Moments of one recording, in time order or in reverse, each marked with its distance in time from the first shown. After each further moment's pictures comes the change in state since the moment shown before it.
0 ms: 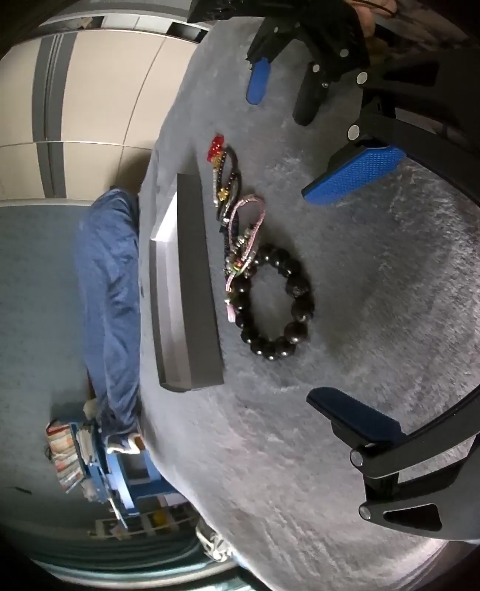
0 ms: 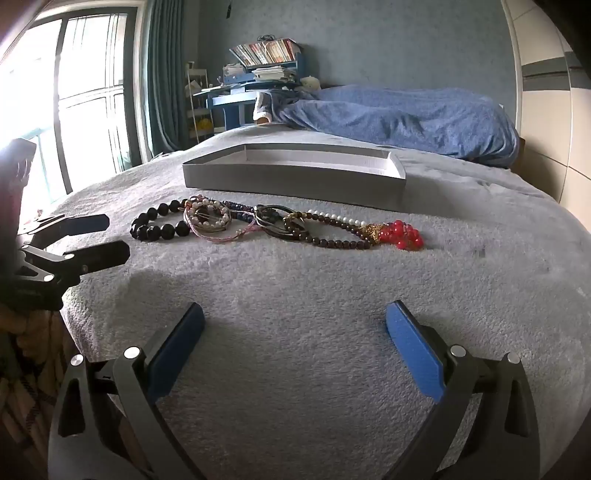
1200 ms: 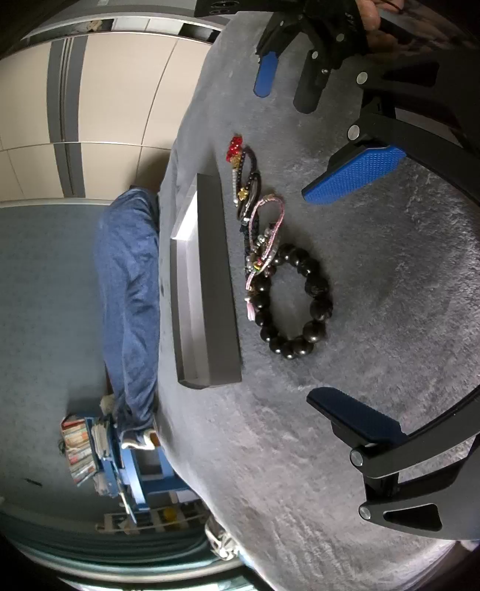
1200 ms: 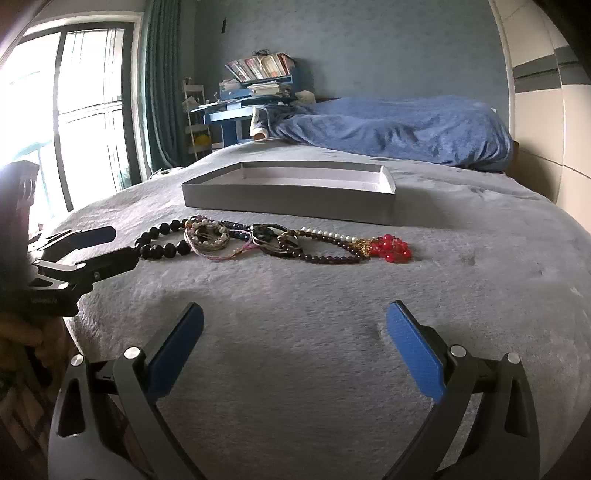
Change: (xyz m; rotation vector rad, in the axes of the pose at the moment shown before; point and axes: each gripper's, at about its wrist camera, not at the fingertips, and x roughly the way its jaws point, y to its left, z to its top) left arm -0.003 0.001 0.000 -0.012 -0.086 0.003; right arm -0.017 -0.007 -0.001 0.031 -0.060 -0.001
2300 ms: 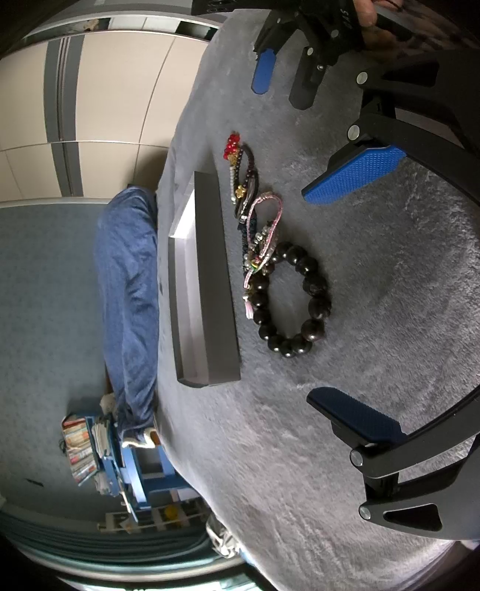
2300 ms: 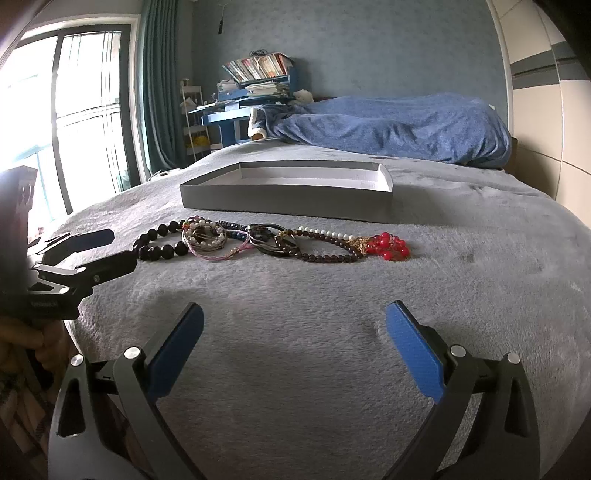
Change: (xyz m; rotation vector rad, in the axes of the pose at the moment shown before) left arm -0.001 0.001 -0.001 0.004 0.003 0.008; right arm 0.003 -0.001 0.001 0.006 0.002 0.001
